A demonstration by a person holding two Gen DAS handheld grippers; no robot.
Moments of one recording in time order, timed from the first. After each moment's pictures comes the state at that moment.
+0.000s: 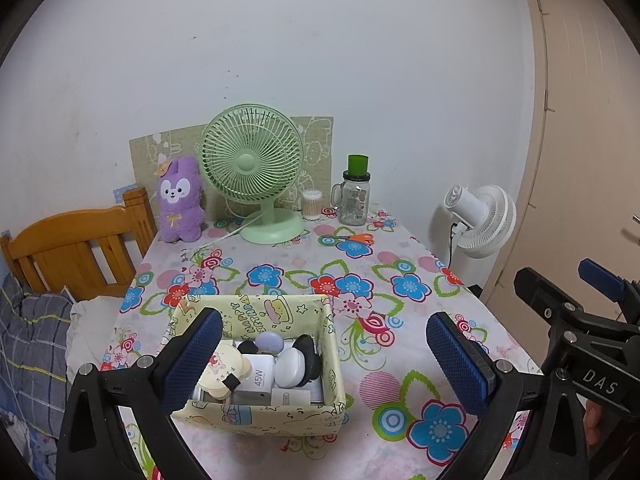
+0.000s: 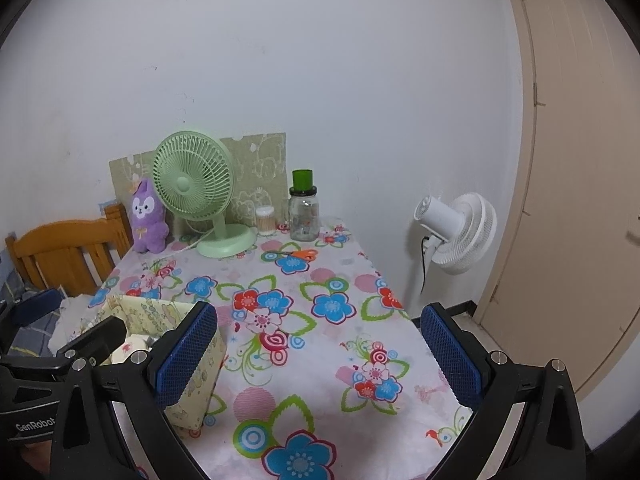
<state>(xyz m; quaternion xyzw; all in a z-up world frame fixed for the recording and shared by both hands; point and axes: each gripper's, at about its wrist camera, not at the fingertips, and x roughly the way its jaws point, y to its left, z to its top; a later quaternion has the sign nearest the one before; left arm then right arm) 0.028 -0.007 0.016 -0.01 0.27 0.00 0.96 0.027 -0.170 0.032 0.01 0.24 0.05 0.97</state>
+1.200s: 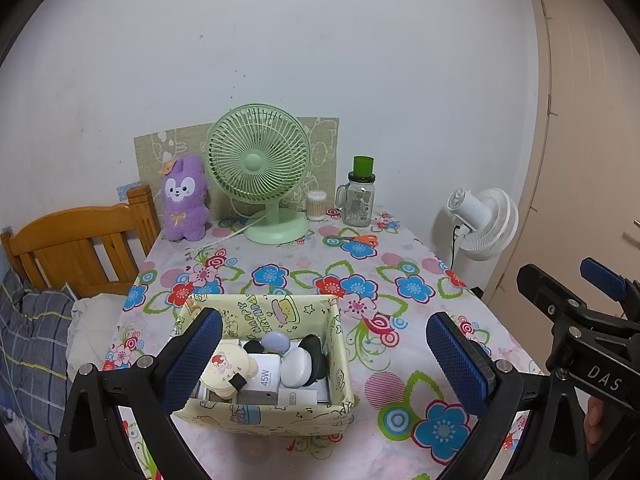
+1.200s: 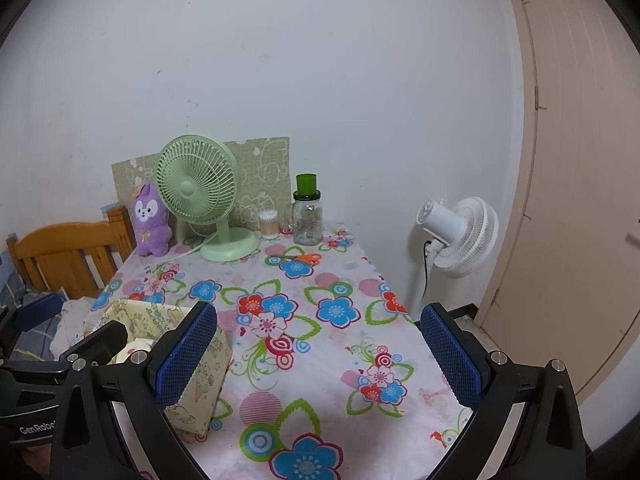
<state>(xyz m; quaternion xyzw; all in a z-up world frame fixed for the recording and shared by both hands) 0.026 0.000 0.017 -0.02 0.27 0.01 0.96 0.027 -0.163 0.036 0.01 0.23 0.05 0.97</state>
